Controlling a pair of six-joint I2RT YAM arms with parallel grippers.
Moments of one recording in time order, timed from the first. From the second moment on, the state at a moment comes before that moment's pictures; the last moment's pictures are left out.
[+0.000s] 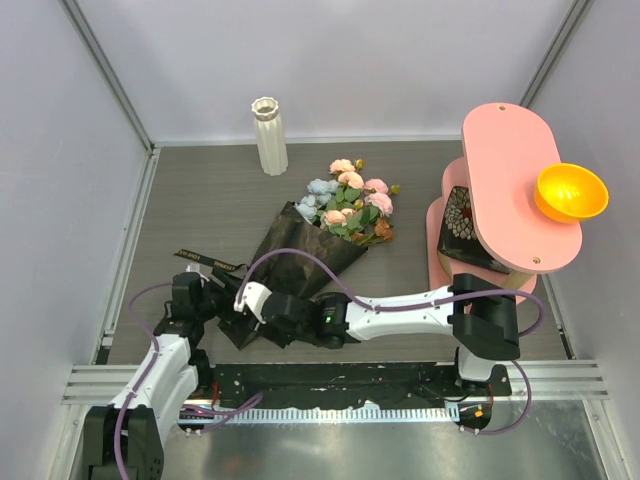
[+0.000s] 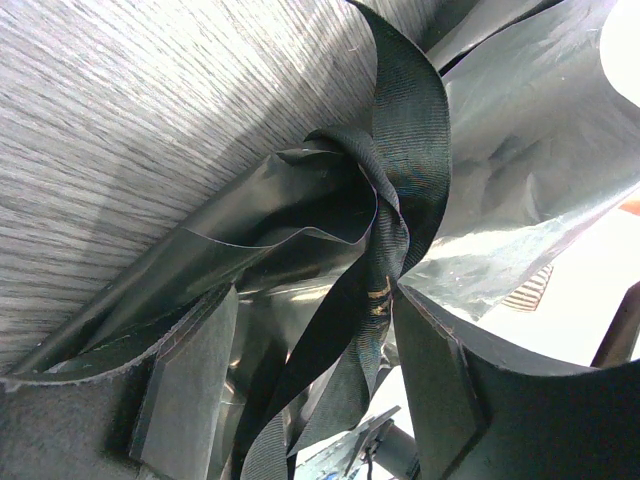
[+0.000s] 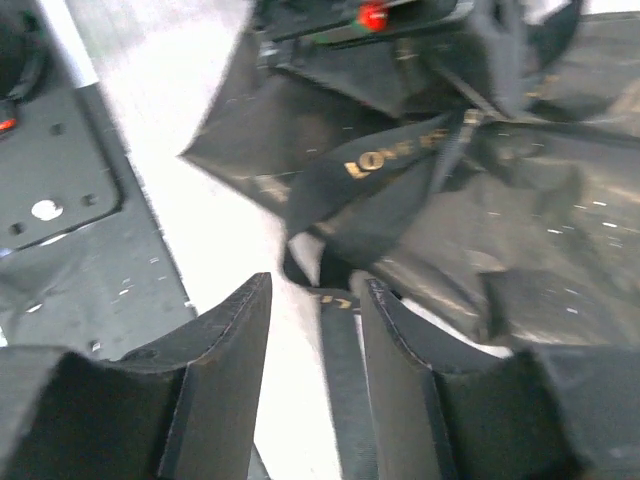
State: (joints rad) left arm -0.03 0.75 0.11 -0.07 0.39 -1.13; right arm 1.39 1.73 1.16 -0.14 0.28 0.08
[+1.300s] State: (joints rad) left arm -0.03 0.76 0.11 -0.06 0.40 -1.13; right arm 1.33 1.58 1.04 0.06 -0.11 0.25
